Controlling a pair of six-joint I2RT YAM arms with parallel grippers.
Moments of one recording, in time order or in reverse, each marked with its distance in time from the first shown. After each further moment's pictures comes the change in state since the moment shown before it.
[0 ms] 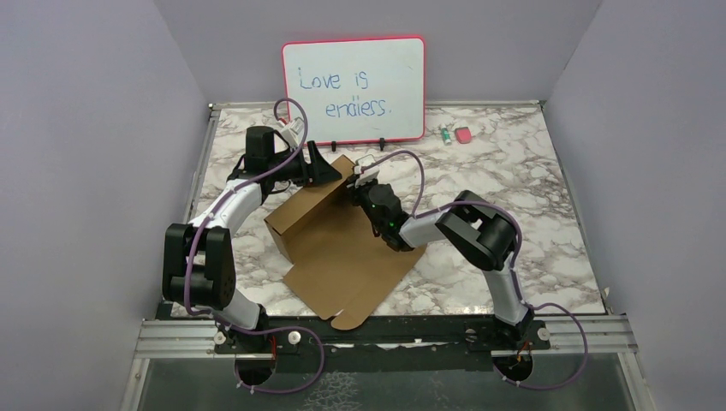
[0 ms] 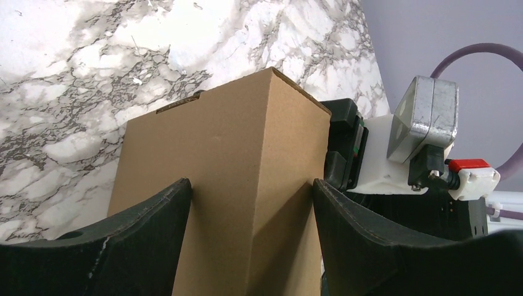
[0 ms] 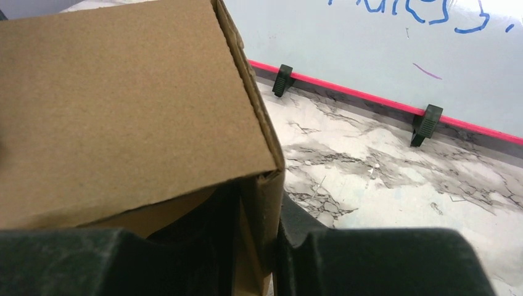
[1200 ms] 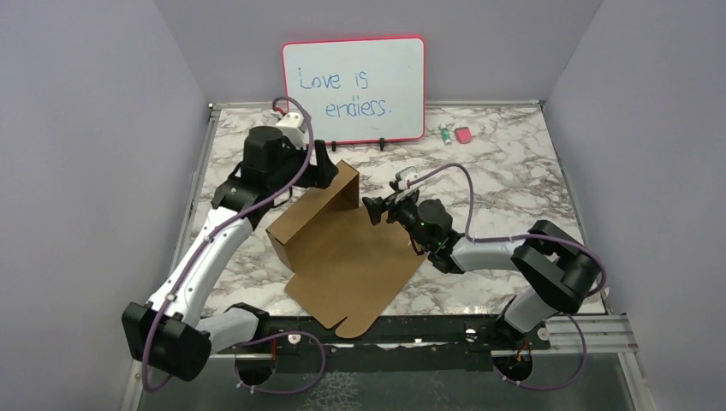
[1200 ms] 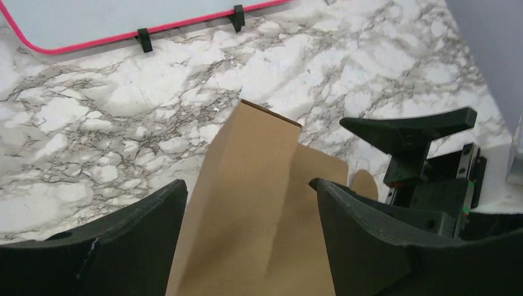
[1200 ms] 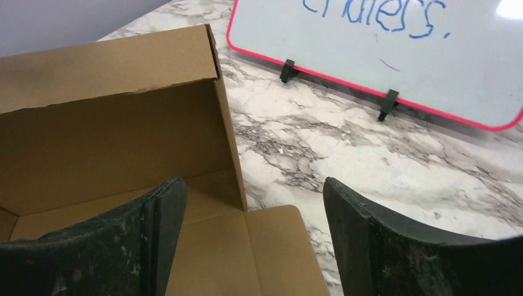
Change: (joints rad) left arm -0.144 -0.354 0.102 -0.333 -0.537 0.165; right arm -0.020 -0.482 -0.437 -0.010 -0.158 0.045
